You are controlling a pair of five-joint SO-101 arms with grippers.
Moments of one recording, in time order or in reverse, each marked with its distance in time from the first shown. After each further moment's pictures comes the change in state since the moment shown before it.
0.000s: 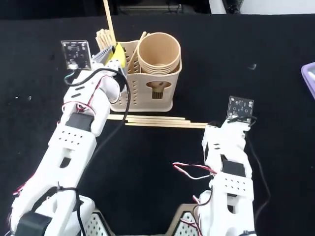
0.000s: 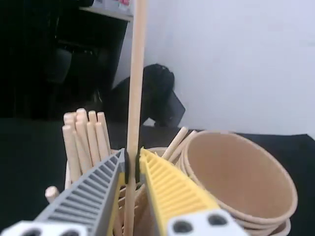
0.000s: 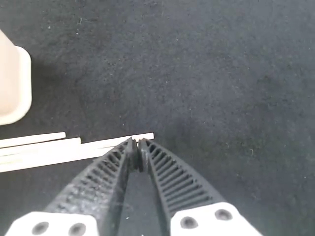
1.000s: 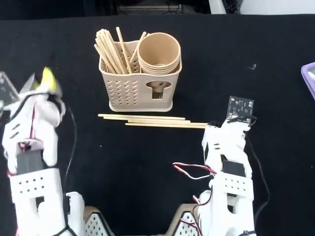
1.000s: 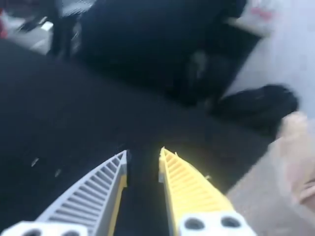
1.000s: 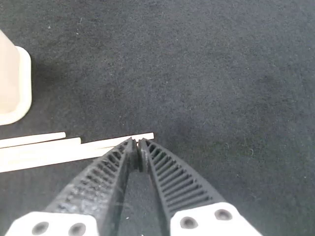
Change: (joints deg) left arm -28.6 -31.7 12.0 28.0 0.0; right arm 0.0 0.0 0.0 0.0 0.0
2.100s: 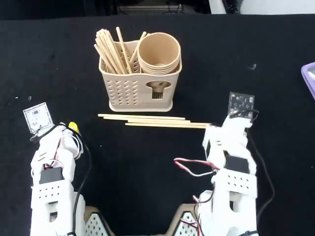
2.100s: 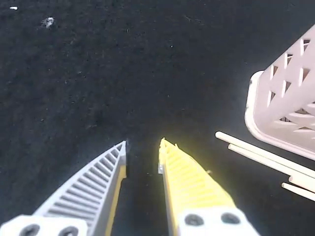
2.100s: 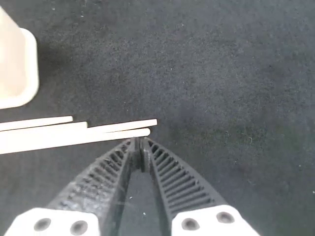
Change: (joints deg) left arm 2.2 -4.8 32.7 -5.5 -5.5; right arm 0.0 0.0 -7.2 12.7 0.0
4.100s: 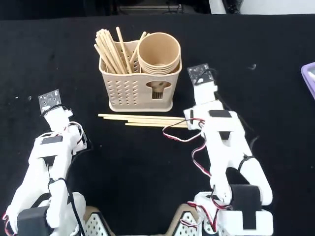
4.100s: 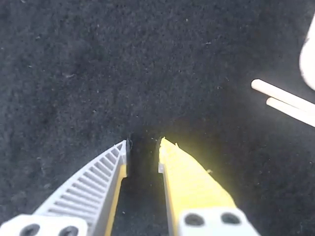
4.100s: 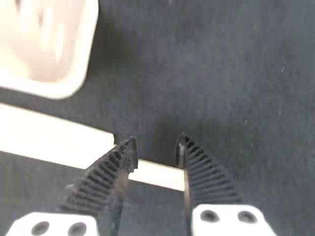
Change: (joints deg) left arm 1.8 40.8 -20.9 5.9 -0.4; right arm -11.9 46.2 -29.3 -3.5 13.5
